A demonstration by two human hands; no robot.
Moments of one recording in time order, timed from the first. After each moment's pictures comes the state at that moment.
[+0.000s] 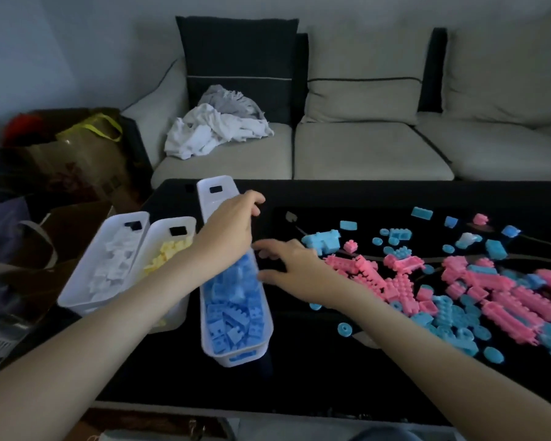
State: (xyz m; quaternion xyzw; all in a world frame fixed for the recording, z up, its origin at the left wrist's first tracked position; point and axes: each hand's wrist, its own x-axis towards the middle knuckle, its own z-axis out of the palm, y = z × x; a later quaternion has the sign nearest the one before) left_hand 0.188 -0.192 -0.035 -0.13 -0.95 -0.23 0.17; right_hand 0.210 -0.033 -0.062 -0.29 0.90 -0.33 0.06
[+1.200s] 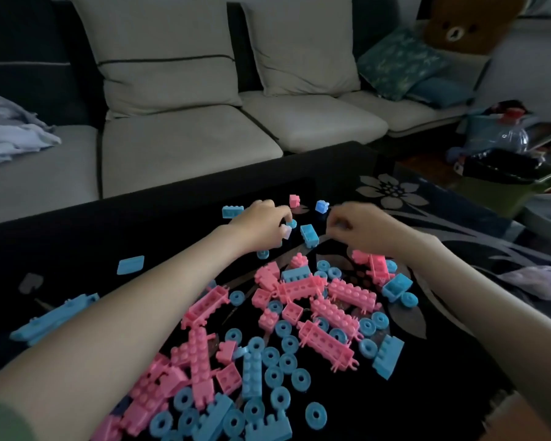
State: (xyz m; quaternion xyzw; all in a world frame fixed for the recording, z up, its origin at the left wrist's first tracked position) left_hand 0.020 0.194 -0.113 -0.39 -0.91 -0.11 -0.07; right_hand 0.126 0.369 -0.103 0.02 0.99 -0.12 -0.05
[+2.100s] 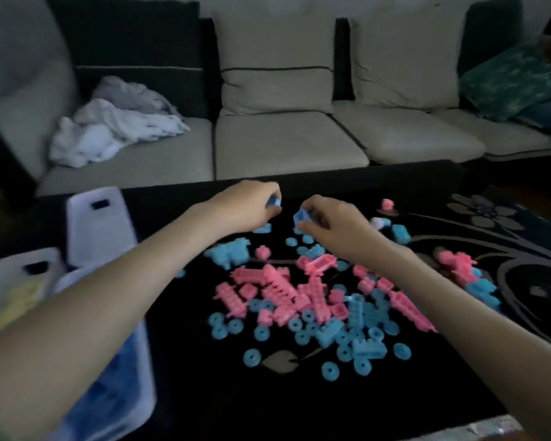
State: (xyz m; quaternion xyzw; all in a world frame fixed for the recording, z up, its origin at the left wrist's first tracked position) left_hand 0.097 -0.024 -0.014 -0.28 -0.95 -0.12 0.01; right_hand 0.154 0.153 -0.047 -0.16 0.94 -0.28 -0.14
